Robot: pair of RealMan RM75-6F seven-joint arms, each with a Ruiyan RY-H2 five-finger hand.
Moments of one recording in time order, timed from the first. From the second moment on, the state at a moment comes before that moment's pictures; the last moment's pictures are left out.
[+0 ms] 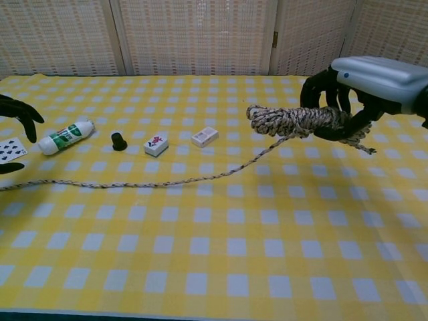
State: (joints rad) left arm -0.39 -1.38 -0.13 -1.39 1.44 1.16 0.03; right arm 0.63 -1.41 0.12 -1.49 -1.43 1.08 -0.12
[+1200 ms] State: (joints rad) left arm -0.43 -1.59 -0.14 -1.13 1.25 1.07 0.06; right arm 0.63 -1.44 0.12 -1.44 -1.42 1.06 -0.09
